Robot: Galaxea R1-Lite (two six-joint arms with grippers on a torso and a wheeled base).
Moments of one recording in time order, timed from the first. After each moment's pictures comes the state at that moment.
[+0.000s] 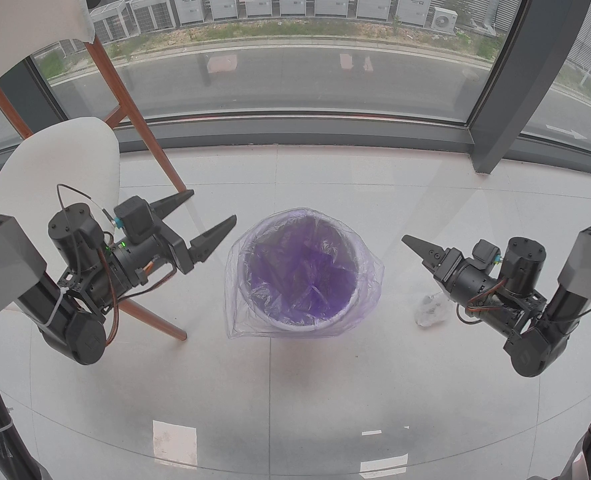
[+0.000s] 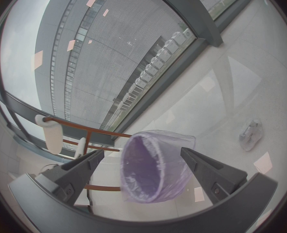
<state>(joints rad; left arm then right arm) -0.22 2.01 -0.71 -1.52 -0.52 0.00 0.31 2.10 -0.60 -1.43 0.25 0.80</state>
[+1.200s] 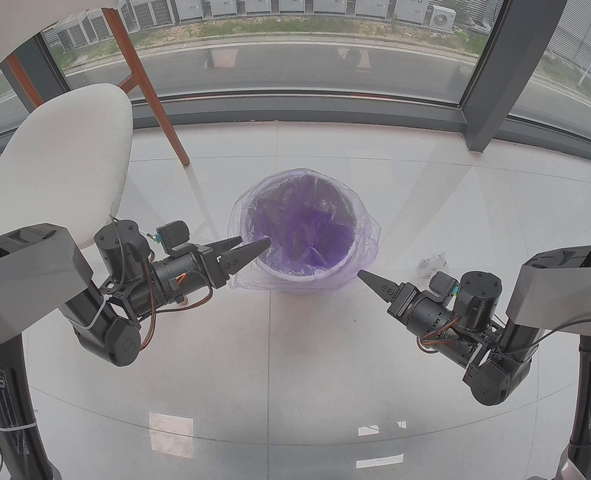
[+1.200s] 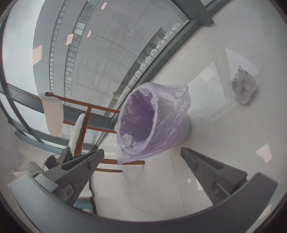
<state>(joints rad) -0.28 2.19 -0.82 -1.47 -0.64 -0.48 0.47 2.28 -0.62 -1.55 0.15 0.83</state>
